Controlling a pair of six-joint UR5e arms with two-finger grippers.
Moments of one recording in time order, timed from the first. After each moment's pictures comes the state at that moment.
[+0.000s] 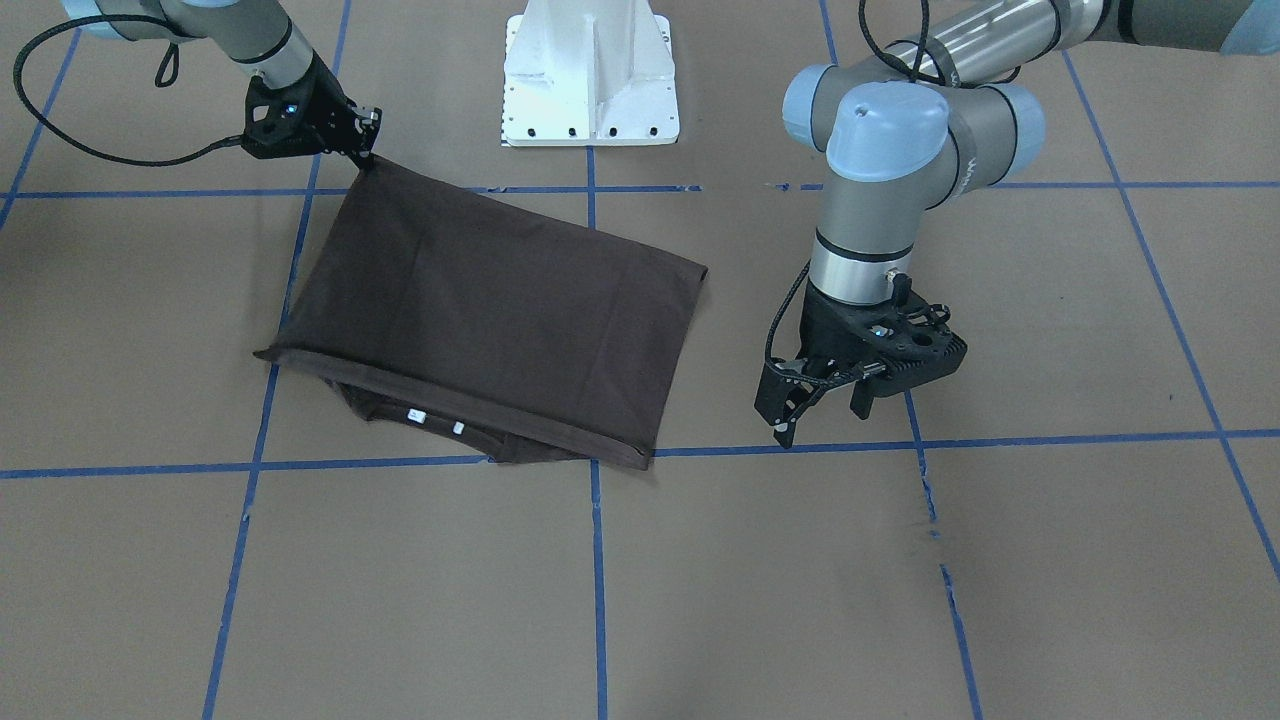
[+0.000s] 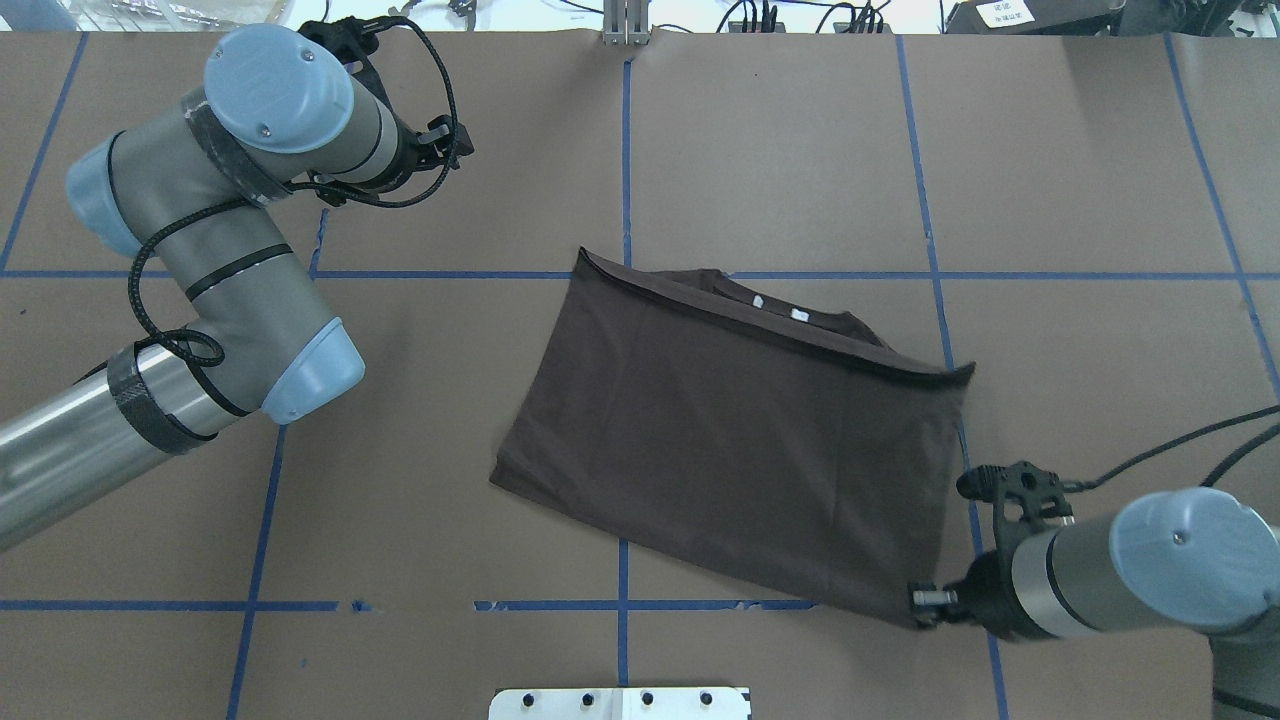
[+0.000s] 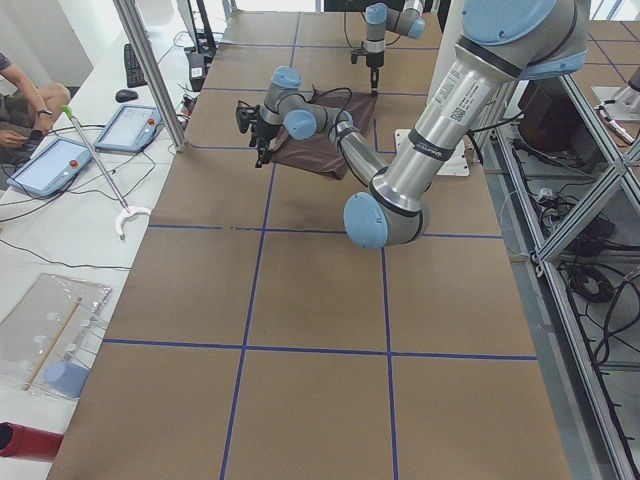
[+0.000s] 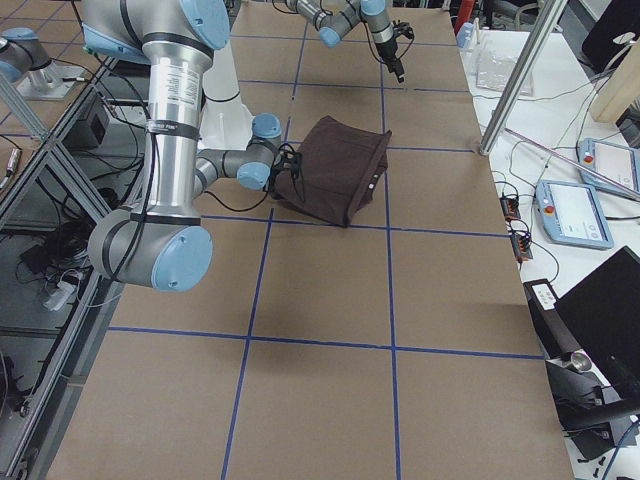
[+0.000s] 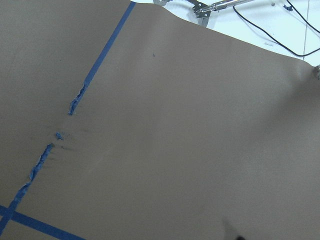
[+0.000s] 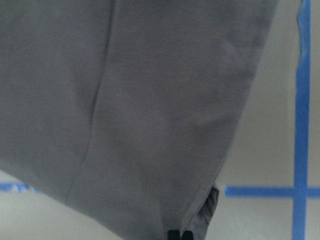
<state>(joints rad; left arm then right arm) -0.78 -2.20 -1.63 -1.74 -1.70 -1.43 0.21 -1.78 2.18 -1.07 1.88 1.48</state>
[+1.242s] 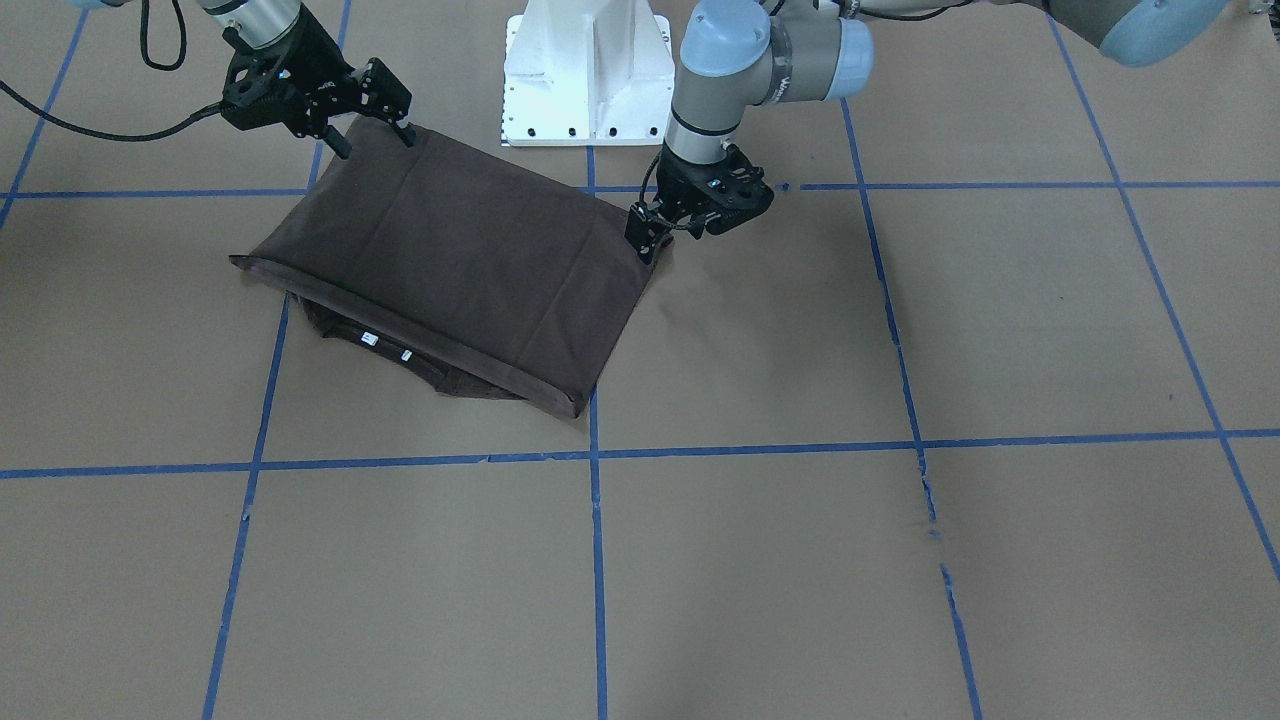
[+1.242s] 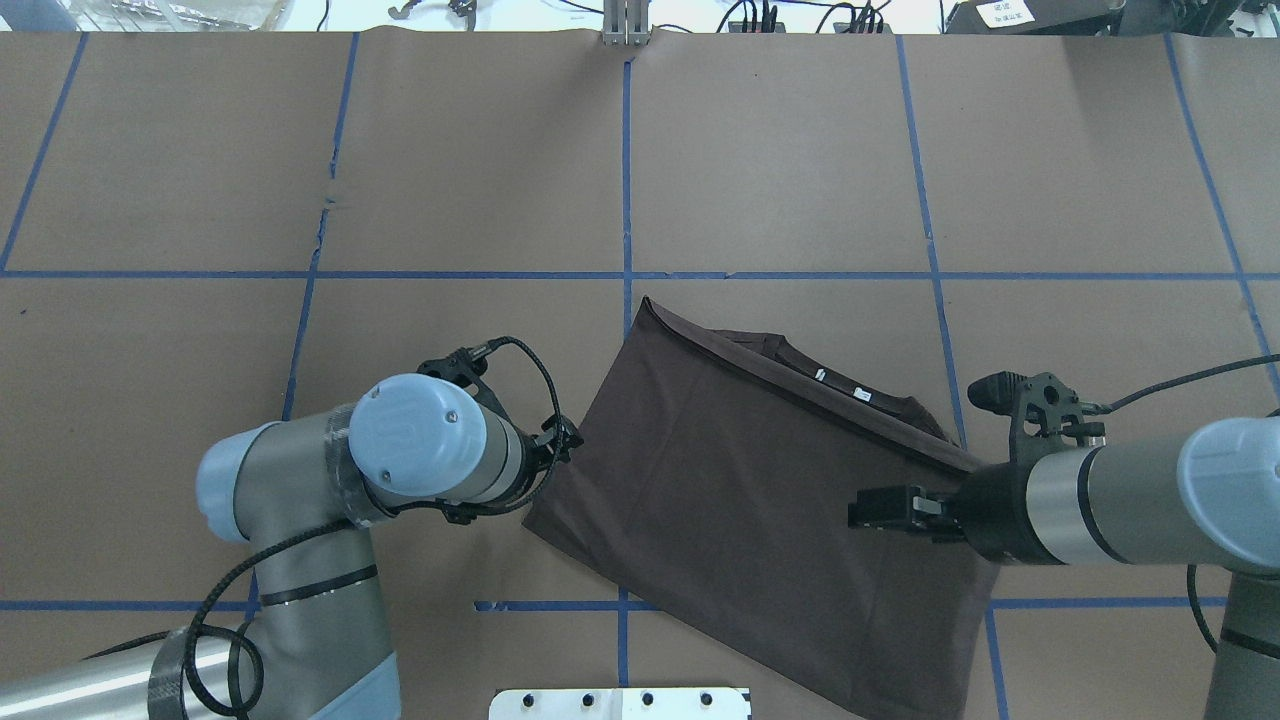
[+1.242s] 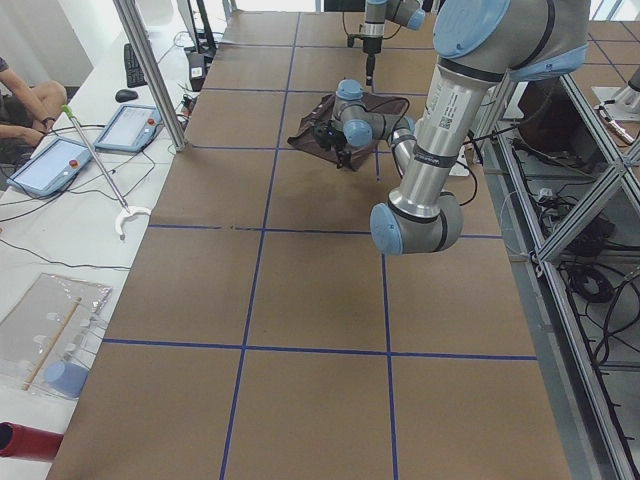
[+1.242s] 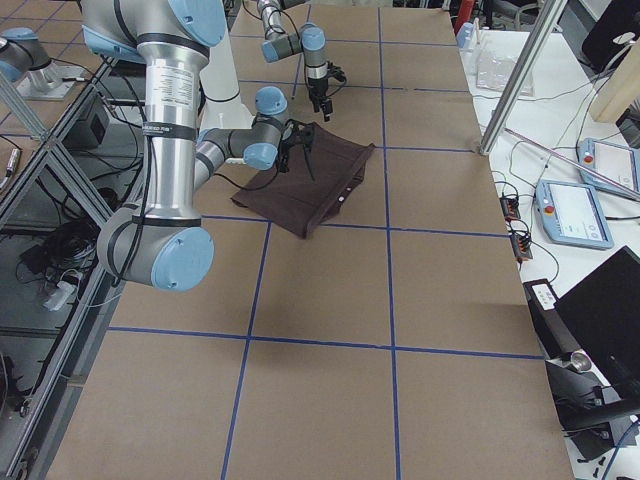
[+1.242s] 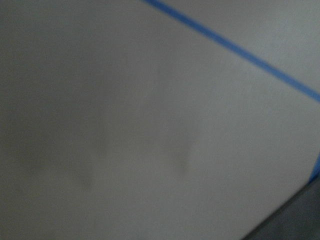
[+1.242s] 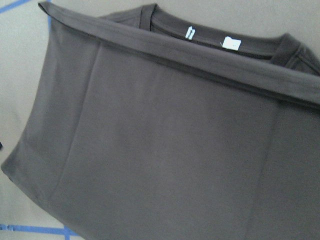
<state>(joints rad) -0.33 -2.10 -1.80 -1.71 -1.73 -1.96 0.42 -1.64 2.25 -1.06 1.85 1.51</state>
